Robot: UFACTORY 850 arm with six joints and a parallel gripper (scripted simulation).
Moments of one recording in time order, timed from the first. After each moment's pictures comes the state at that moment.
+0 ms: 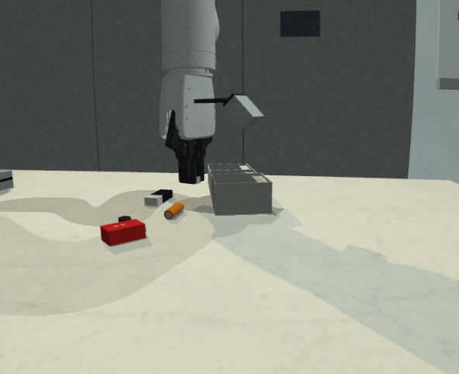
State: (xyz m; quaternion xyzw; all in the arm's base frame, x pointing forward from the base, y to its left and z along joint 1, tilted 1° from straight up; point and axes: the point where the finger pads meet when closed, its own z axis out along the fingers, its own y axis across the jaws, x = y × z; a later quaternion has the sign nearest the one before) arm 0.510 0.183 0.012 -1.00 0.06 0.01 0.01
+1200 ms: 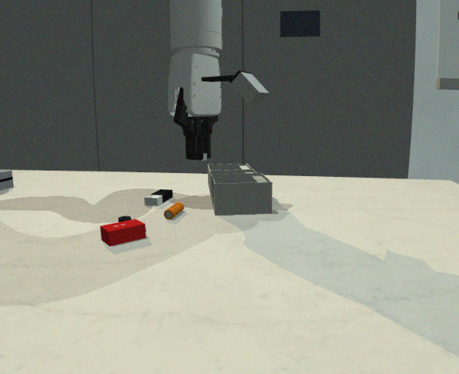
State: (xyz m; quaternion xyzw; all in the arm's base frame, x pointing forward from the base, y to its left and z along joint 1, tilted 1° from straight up) arm 0.511 0.209 0.048 -1.00 0.06 0.01 0.01
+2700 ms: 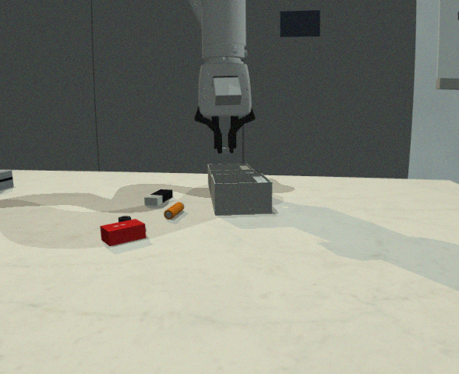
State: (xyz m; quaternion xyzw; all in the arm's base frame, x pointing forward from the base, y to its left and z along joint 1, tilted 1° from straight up) arm 0.517 0.319 0.050 -0.85 0.52 0.01 0.01
